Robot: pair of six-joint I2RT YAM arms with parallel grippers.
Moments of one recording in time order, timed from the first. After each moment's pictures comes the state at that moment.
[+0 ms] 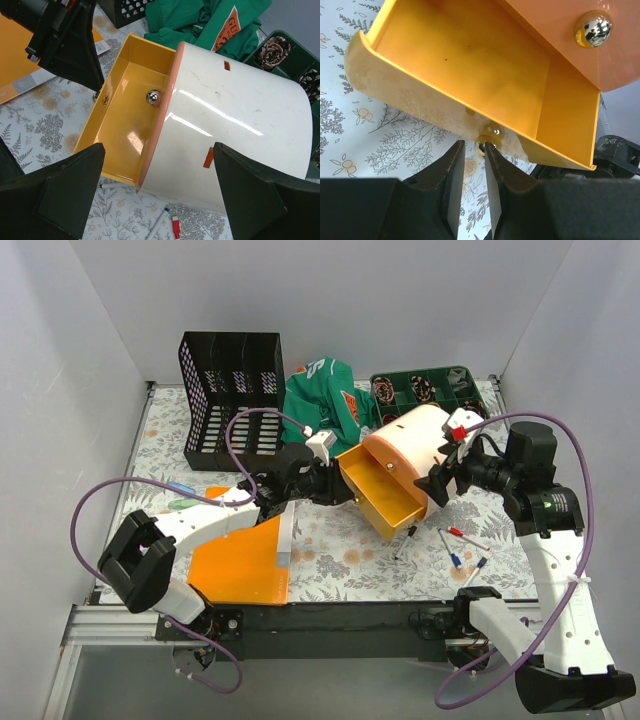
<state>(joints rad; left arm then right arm) -0.79 1.48 0.96 0.04 0.24 -0.61 0.11 0.88 1.16 -0.78 -0.70 -0.48</state>
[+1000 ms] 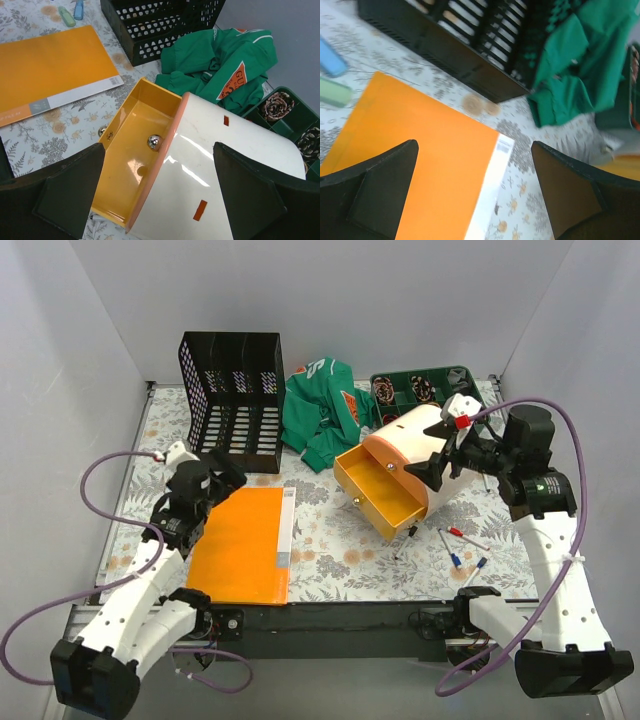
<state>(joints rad) -0.33 0.84 0.68 -0.32 -0.30 -0.73 0.10 0.97 1.19 -0.61 -0.89 -0.47</state>
